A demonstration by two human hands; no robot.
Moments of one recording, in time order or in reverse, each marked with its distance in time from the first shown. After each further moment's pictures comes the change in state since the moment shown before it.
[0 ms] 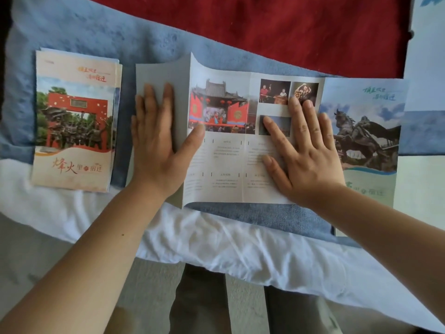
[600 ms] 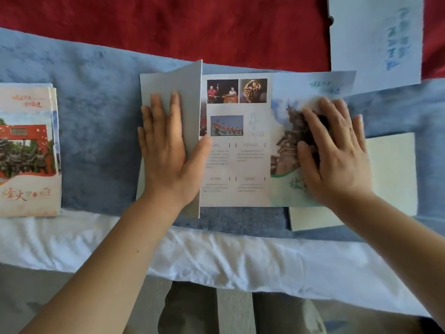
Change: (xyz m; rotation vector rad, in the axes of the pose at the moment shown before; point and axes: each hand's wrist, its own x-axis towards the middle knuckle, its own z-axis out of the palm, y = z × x) left_hand -0.012 0.090 0.068 0.069 -0.077 0.040; right_hand -0.066 0.094 -0.024 0.212 0.187 0.311
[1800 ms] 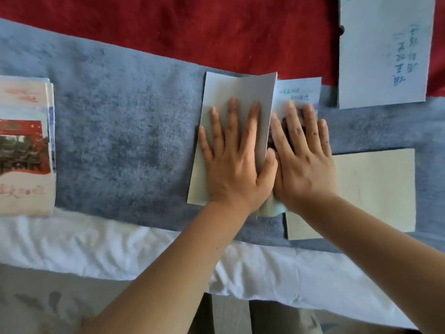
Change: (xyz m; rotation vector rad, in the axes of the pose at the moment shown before) left_hand -0.005 0.056 0.080 0.215 0.070 0.181; right_hand 0.017 -0.035 0.032 -0.119 -0.058 -0.114
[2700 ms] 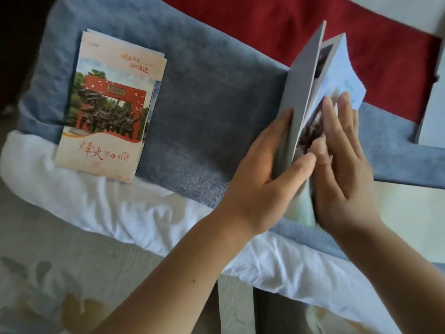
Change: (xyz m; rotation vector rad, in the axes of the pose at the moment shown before) left_hand -0.035 -0.090 -0.125 -1.234 -0.210 -0.194; right_hand 0.029 -0.138 -0.065 0.653 -0.007 0.036
